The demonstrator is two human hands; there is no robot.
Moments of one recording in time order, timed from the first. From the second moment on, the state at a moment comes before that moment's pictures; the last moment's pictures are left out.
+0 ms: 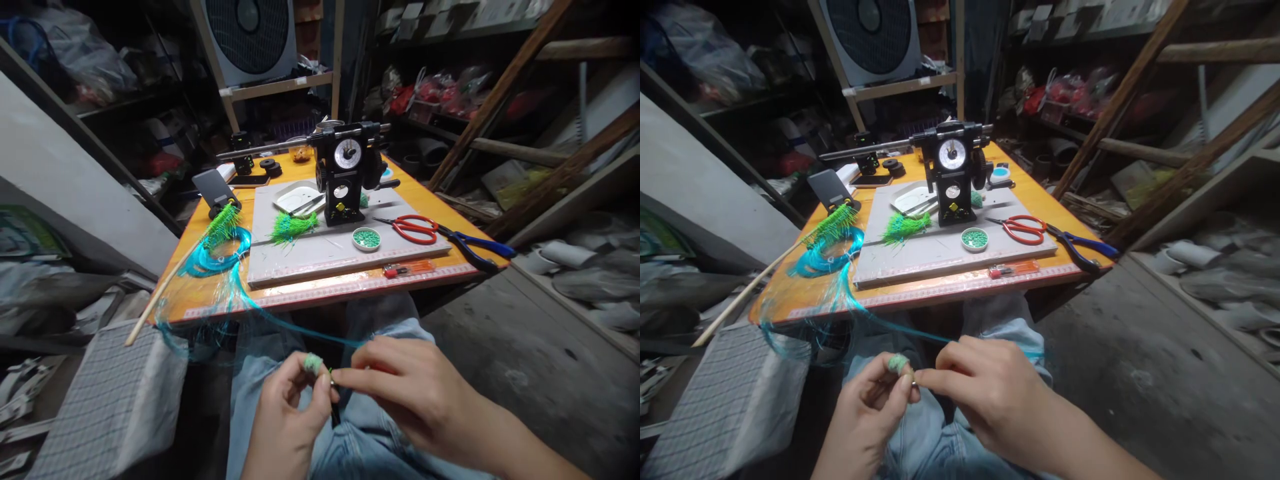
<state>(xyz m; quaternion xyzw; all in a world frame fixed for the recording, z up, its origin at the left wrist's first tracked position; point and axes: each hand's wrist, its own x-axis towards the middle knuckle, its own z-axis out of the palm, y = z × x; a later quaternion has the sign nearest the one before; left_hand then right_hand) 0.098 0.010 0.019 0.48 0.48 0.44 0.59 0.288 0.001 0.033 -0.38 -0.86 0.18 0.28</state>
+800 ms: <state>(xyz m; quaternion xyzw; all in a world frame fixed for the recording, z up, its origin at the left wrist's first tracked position) 0.111 0.007 0.009 0.36 0.47 0.55 0.59 0.245 -0.010 0.013 -0.46 -0.69 0.37 0.42</state>
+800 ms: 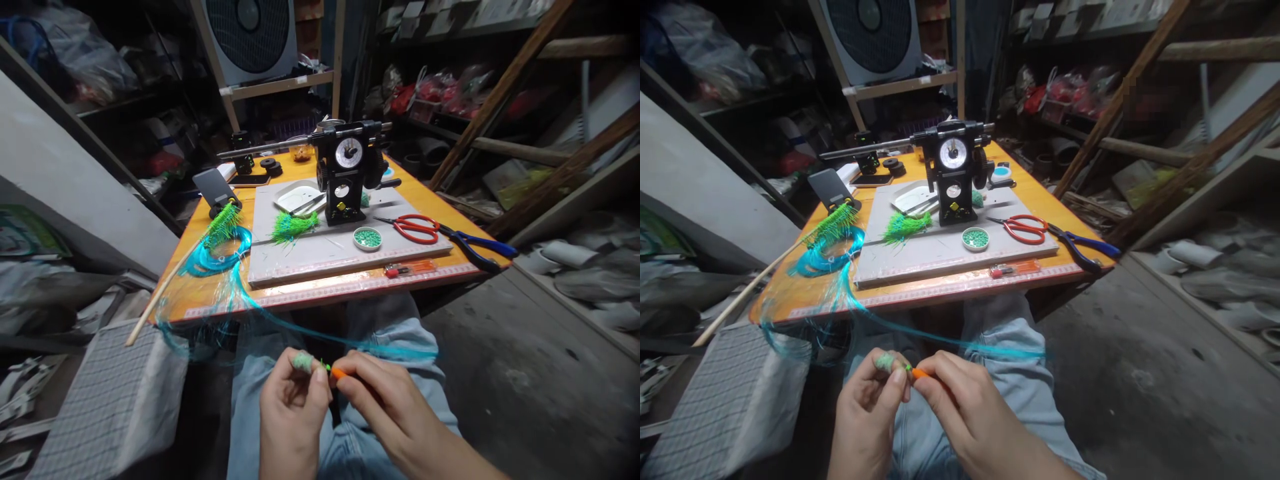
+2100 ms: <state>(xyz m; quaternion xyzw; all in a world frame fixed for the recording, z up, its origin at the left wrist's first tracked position) 0.099 0.006 -0.010 0.35 0.45 0.60 0.57 0.442 0.051 0.038 -0.75 -0.61 -0.15 0.22</state>
